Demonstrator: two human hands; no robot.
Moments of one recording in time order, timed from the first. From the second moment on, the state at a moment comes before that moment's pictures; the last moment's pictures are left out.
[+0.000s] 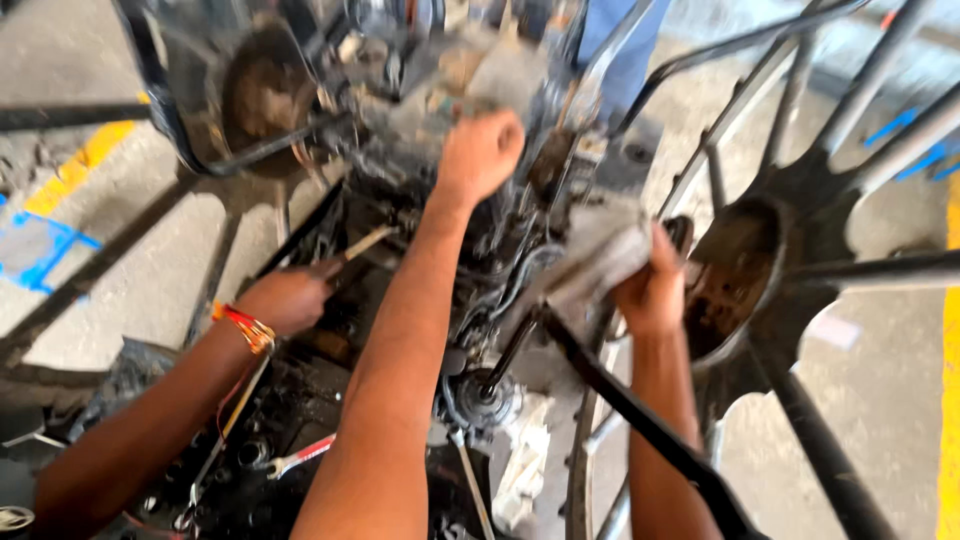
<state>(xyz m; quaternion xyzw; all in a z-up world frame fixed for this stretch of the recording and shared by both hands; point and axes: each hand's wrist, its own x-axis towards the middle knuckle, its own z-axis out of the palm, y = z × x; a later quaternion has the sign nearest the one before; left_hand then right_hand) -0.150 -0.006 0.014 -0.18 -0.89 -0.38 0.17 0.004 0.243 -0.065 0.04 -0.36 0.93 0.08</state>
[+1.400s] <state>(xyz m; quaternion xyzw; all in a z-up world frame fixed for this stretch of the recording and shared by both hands) 0.282 -0.151 0.000 0.05 -0.89 -0.45 -0.02 0.390 -0.031 -0.199 0.28 -0.89 0.23 -0.29</state>
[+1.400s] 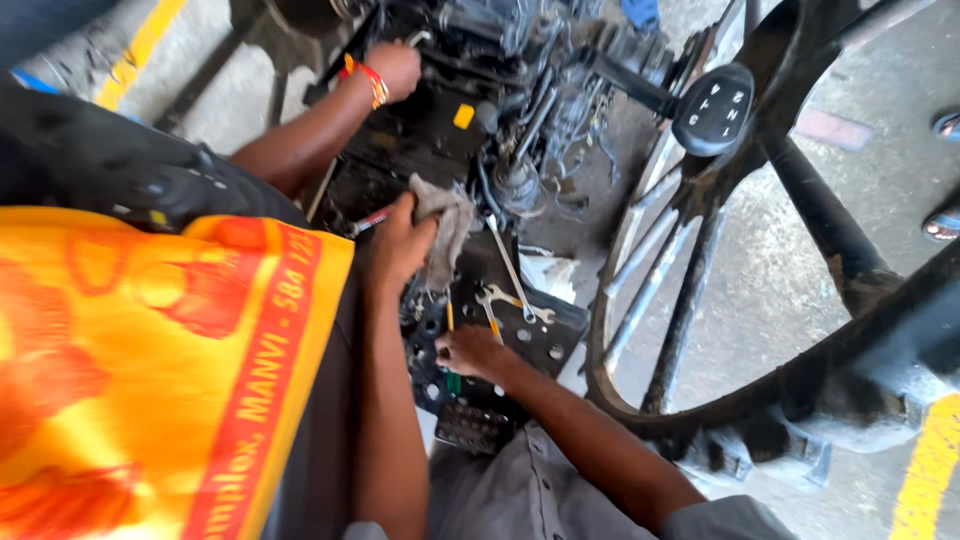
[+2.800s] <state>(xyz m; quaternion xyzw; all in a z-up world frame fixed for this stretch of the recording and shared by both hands) 0.098 -0.063 0.052 -0.08 -0.79 -0.52 0.31 0.105 0.196 -0.010 -0.09 -0.68 0.70 0.17</state>
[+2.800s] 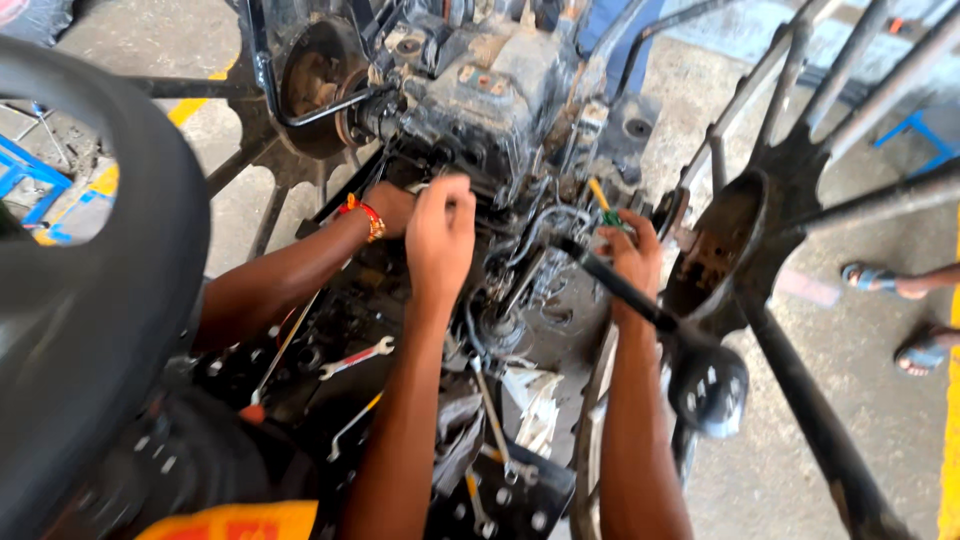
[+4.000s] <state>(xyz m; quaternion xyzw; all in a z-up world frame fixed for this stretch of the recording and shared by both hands) -0.154 -0.001 0.000 -0.18 -0.95 -0.13 0.20 -0.090 0.165 0.067 0.22 -0.97 0.09 -0.10</state>
